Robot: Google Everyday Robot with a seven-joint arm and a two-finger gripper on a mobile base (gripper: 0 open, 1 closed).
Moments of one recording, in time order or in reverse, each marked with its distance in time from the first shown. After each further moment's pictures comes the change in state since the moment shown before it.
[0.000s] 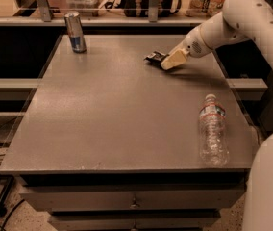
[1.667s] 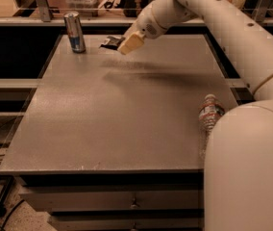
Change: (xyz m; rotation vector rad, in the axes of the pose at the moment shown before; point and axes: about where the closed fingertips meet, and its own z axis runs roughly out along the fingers) arm -0.132 0.063 0.053 -0.089 -0.077 -0.286
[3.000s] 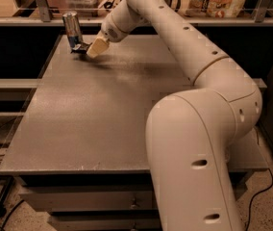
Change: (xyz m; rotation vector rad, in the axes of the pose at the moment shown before) arm -0.054 0.007 0.113 -0.080 0.005 0.033
